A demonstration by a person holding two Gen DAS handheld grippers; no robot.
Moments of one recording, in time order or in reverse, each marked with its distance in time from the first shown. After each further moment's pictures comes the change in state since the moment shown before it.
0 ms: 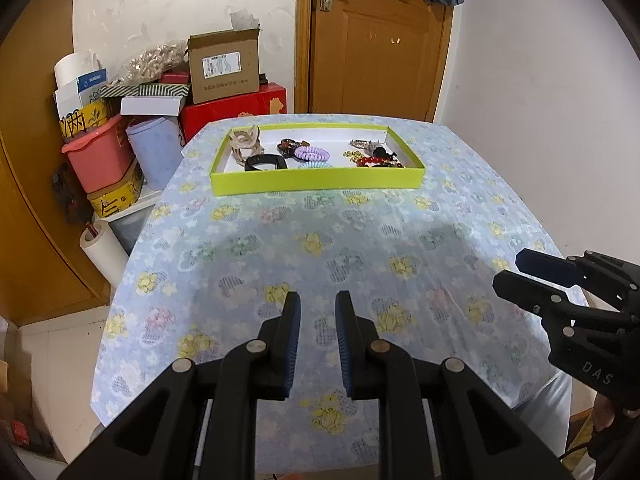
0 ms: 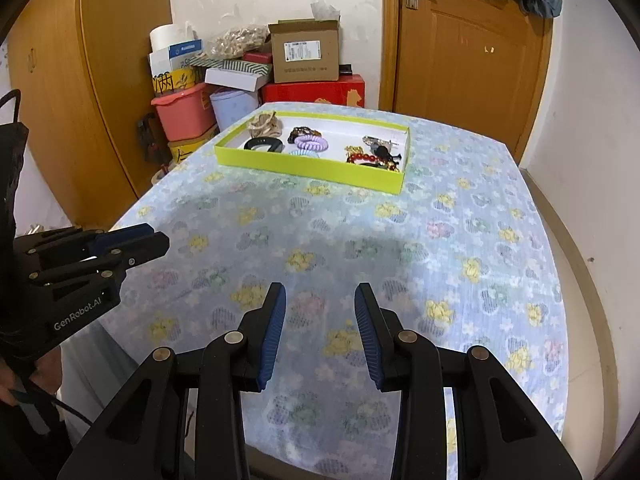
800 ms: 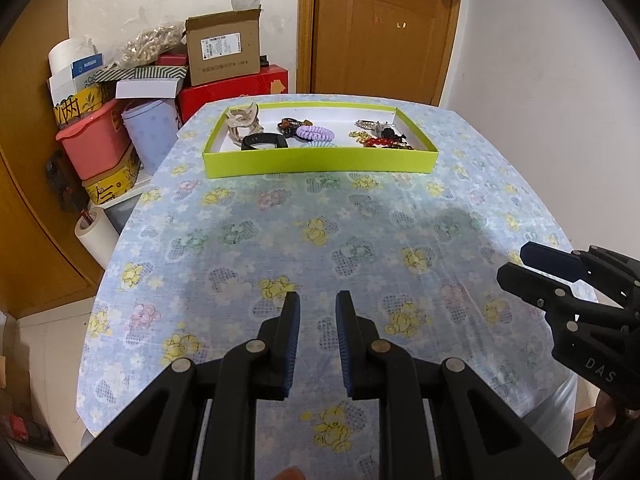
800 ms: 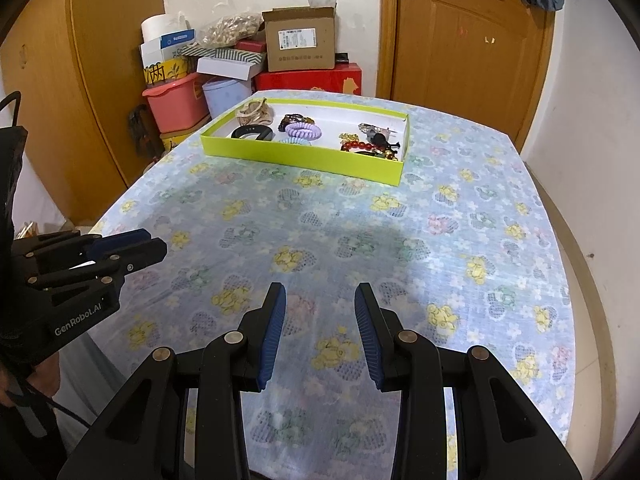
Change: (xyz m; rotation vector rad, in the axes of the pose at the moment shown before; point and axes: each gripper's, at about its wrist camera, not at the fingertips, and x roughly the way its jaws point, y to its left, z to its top) left arm 0.028 0.002 0.001 -0.009 0.055 0.006; right arm 0.022 -0.004 0.005 0.005 0.033 -0.006
